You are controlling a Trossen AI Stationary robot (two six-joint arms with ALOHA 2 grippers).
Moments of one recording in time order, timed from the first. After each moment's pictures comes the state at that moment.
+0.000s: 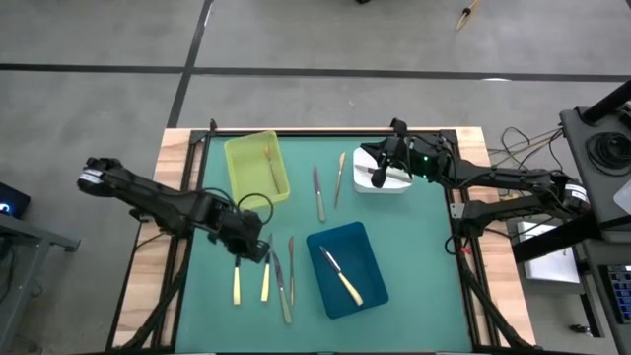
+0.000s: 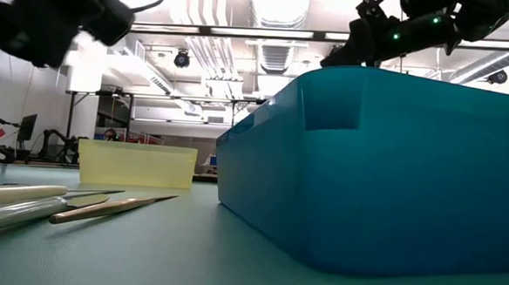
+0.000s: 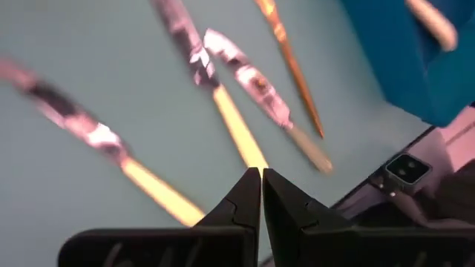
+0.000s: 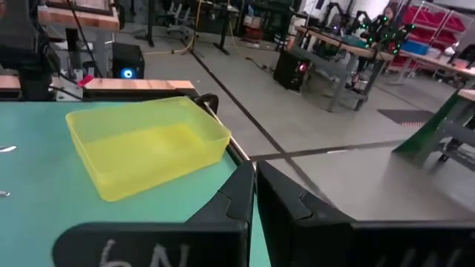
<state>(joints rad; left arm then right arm) -0.30 1.24 0.92 -0.82 0.20 -1.43 -0.40 1.10 0.65 0.32 0.07 -0.21</state>
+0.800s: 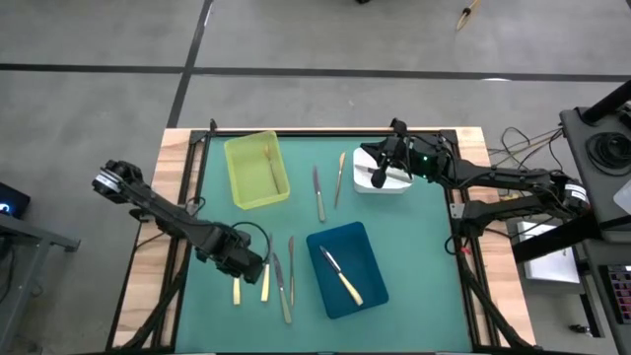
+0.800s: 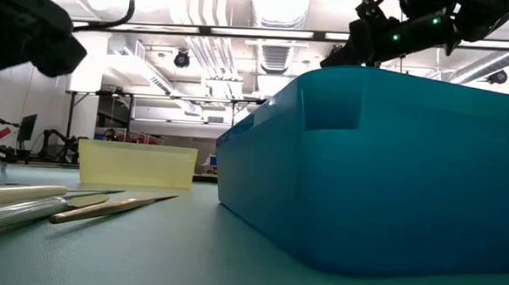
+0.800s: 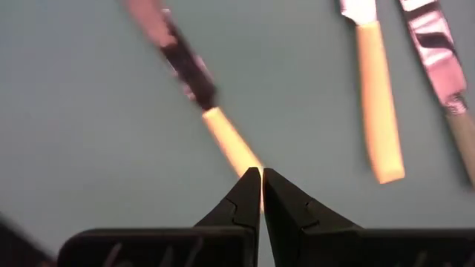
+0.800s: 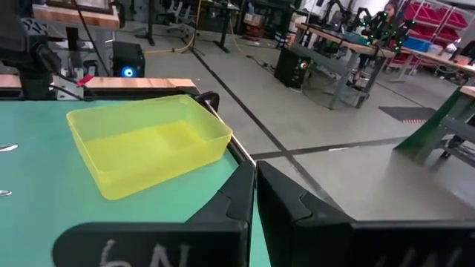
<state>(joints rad) -0.50 1.42 0.87 -0.87 0.15 -1.67 -0.40 1.10 0.65 0.32 0.07 -0.20</state>
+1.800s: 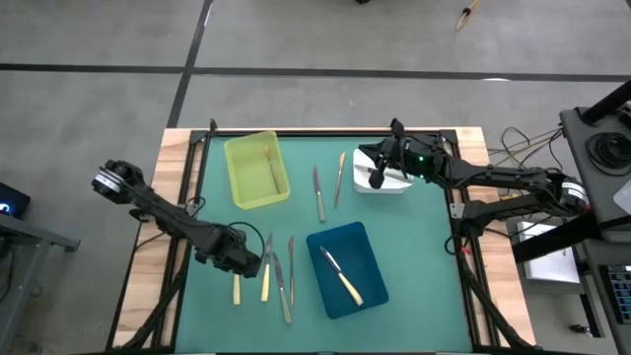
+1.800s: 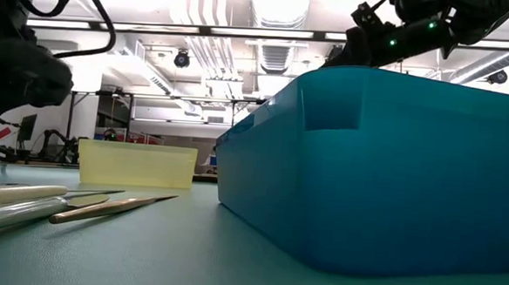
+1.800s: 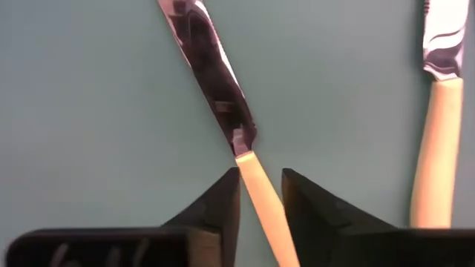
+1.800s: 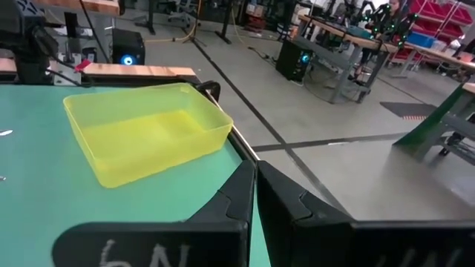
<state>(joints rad) -0.50 1.42 0.72 -0.75 0.11 -1.79 -0.40 1.14 0.65 0.32 0.07 -0.22</state>
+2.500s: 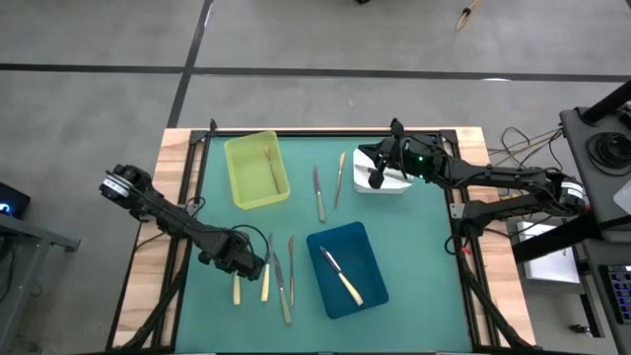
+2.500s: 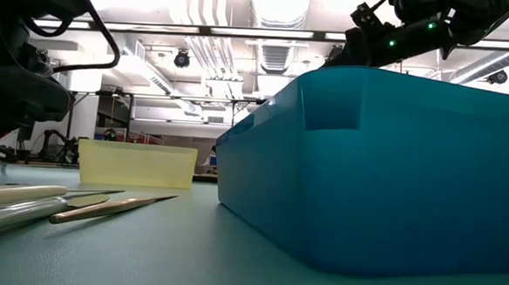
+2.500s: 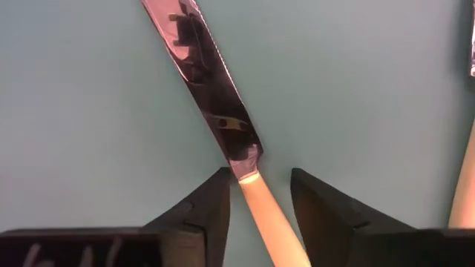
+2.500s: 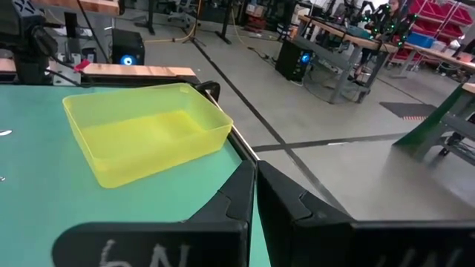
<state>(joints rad) -0.50 1.52 0.73 -0.71 0.12 -1.76 -0.40 1.14 0.65 0.33 0.07 -0.22</state>
